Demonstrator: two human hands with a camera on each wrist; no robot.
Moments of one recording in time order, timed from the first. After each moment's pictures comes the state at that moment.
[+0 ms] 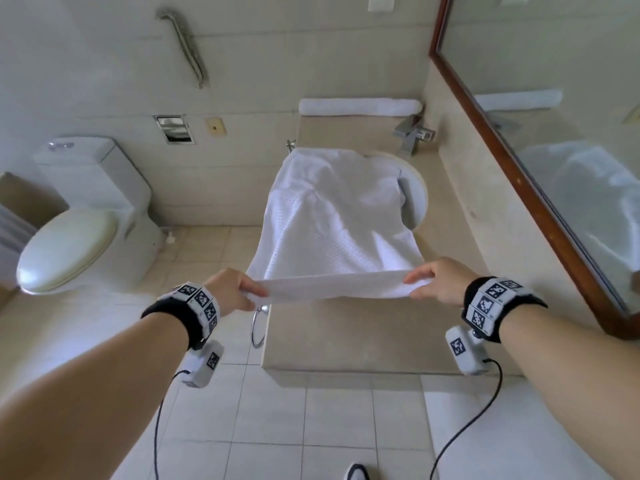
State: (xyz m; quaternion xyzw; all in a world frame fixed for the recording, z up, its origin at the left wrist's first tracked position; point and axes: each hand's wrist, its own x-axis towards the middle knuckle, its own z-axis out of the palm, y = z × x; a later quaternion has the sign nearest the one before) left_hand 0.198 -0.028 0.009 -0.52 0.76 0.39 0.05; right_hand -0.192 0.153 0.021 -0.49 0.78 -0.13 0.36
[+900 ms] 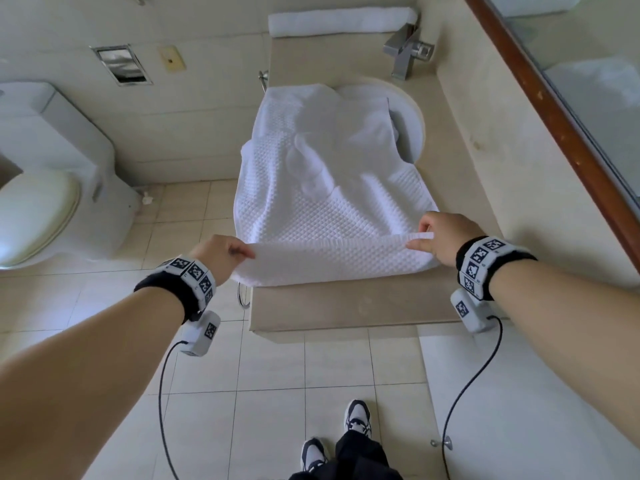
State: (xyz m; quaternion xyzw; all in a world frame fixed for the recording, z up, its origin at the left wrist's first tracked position) left_hand 0.179 -0.031 -0.048 -0.56 0.76 0.33 0.00; right_hand -0.207 0.153 -0.045 -0.48 0.85 -0.03 0.21
